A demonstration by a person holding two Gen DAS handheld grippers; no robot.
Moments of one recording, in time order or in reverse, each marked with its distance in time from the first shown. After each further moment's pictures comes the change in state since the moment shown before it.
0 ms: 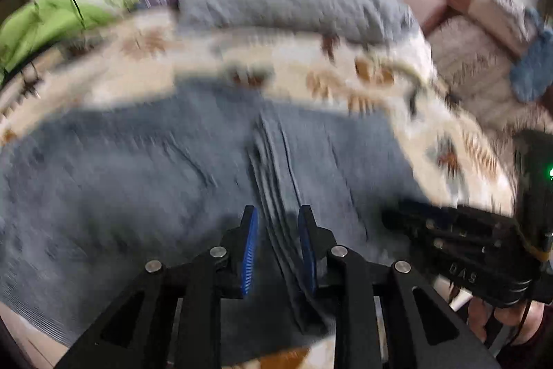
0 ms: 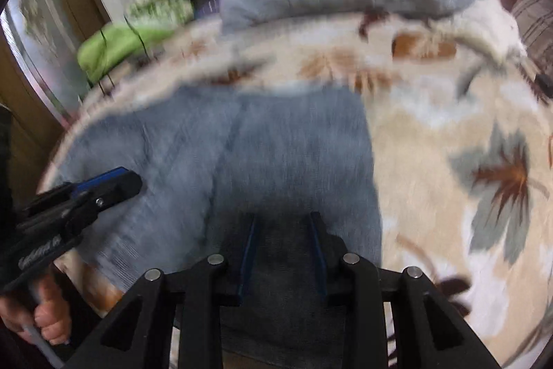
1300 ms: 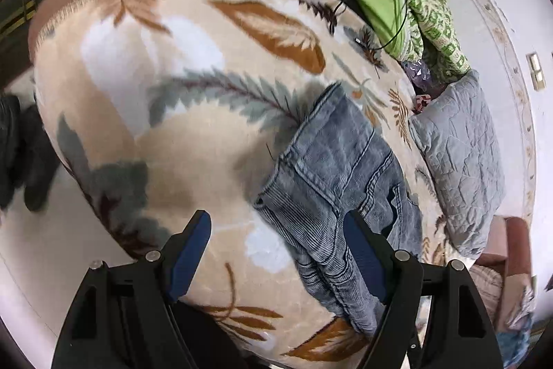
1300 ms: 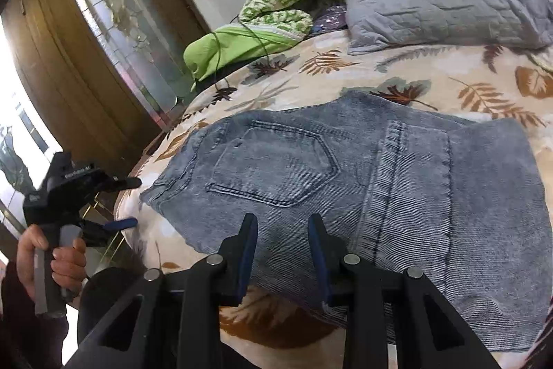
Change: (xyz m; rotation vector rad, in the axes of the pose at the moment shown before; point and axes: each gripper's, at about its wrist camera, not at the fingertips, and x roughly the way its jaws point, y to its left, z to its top) left arm -0.143 0.248 -0.107 -1.046 -0.127 0.069; right arm -0.016 0.123 -0.008 -0.077 -0.097 0.375
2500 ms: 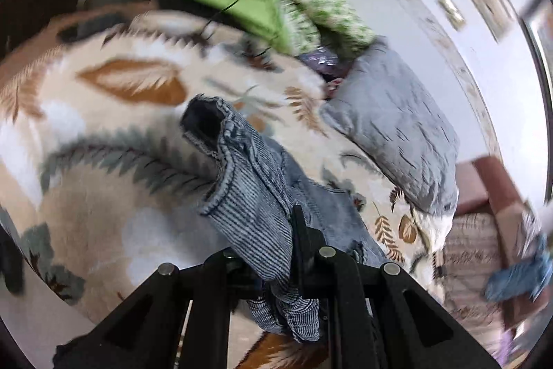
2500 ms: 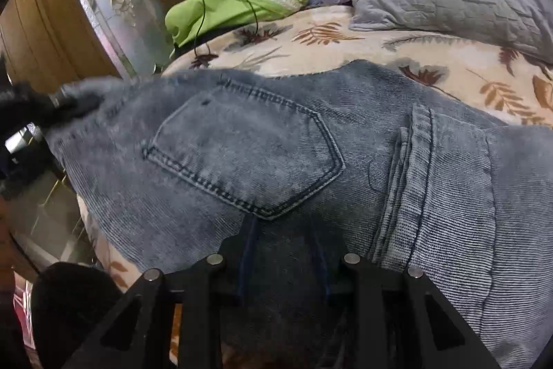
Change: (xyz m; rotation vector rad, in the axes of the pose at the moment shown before) left arm -0.011 -0.113 -0.029 0.375 -0.141 -0.173; right arm 0.066 0.003 0.007 -0.089 0.105 -0.091
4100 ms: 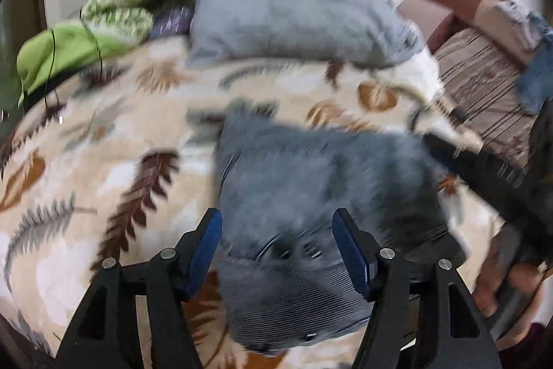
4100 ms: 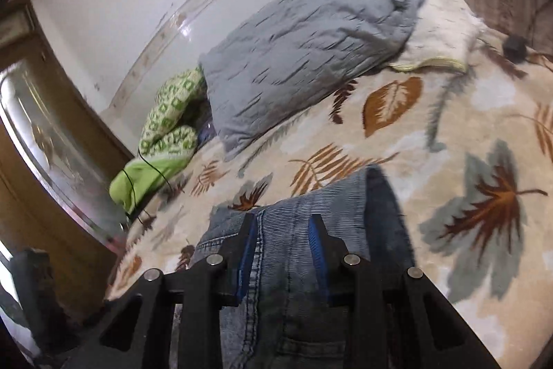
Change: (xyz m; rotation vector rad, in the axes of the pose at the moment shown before) left arm 0.100 -0.165 -0.104 0.665 0.200 0.050; right arm -0.155 -0.174 -0.002 0.465 -0.399 -0.129
